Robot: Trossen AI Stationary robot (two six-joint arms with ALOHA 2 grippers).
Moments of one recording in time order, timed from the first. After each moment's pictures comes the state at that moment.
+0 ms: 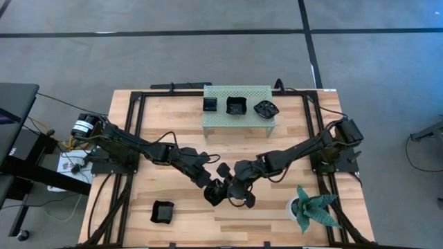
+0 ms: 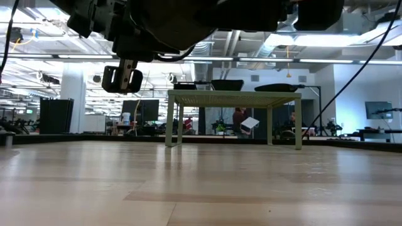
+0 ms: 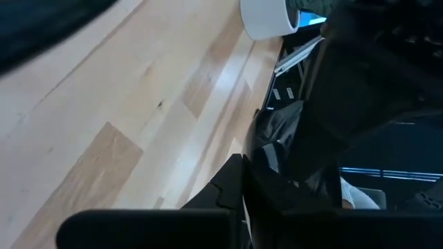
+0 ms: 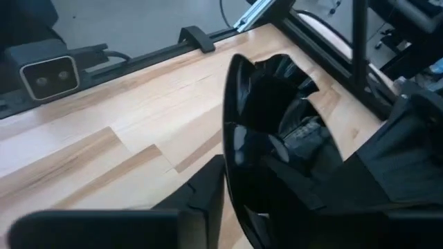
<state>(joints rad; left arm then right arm) -0.24 1.53 0.75 0.27 0.25 -1.15 0.31 1.74 1.09 0.11 -0.20 -0.55</state>
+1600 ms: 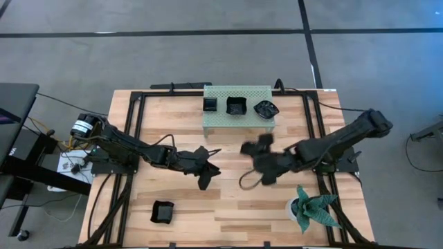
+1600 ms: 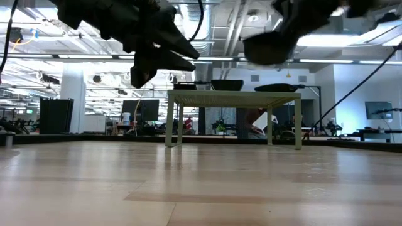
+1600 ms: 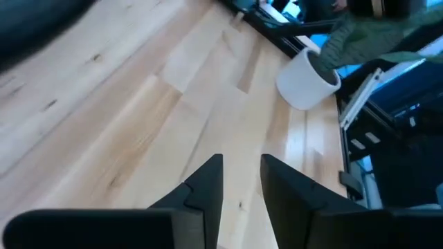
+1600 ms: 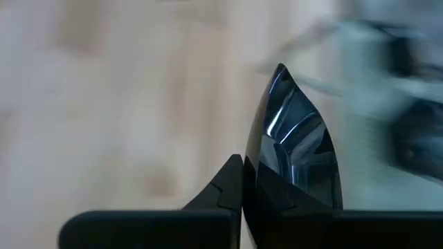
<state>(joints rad) -0.29 1.52 0.75 0.30 -0.19 -0.70 0.39 1.38 1.09 -0.71 0.52 -0.02</state>
